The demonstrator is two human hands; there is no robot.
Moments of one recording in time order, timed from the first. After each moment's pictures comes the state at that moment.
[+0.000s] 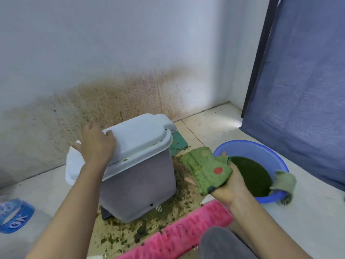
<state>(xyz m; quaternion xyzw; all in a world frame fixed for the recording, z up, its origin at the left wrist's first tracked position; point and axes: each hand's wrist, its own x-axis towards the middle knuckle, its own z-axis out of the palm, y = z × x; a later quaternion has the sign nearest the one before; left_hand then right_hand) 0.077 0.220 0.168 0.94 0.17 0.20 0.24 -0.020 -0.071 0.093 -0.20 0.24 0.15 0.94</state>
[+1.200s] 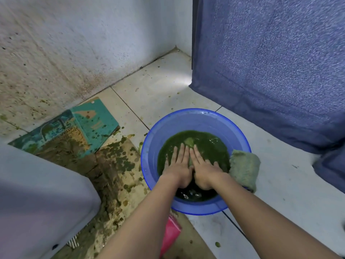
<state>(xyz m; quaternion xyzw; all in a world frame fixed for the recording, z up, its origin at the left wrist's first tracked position) 0.136 -0.166 -0.159 0.90 -0.25 -0.35 0.06 0.087 -0.277 -0.142 -0.91 0.08 0.36 0.18</state>
